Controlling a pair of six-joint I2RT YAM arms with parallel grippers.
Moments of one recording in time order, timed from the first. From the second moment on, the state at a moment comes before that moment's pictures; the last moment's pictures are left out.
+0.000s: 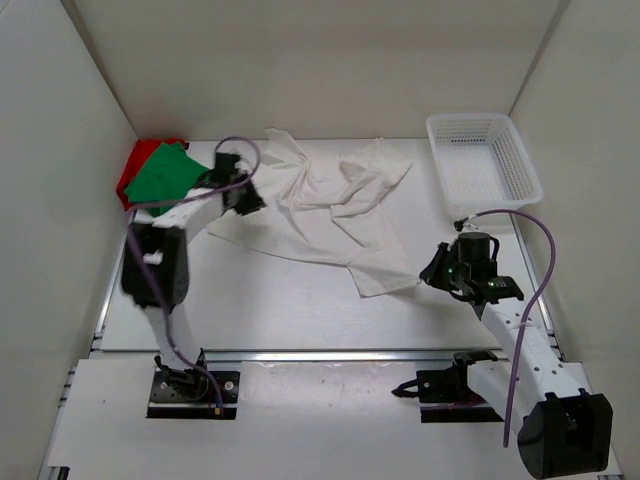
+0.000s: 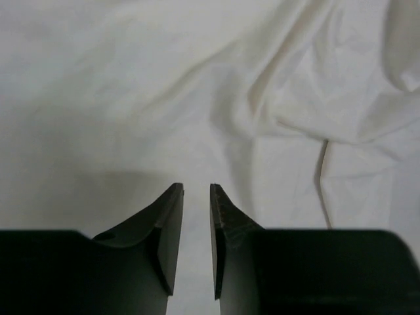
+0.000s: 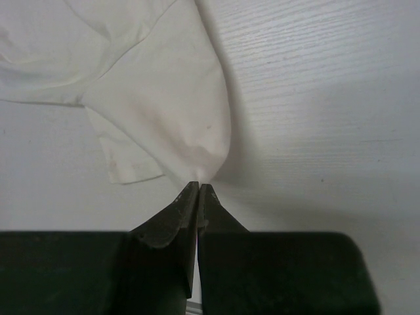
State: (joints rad) left arm -0.25 2.06 1.58 -0.39 0.06 -0.59; right arm 0.12 0.87 0.56 -0.46 -0.16 0.44
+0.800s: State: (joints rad) left arm 0.02 1.69 1.07 -0.15 0.12 -0.52; right arm 0.19 0.92 0.56 -0.39 -0.22 0.42
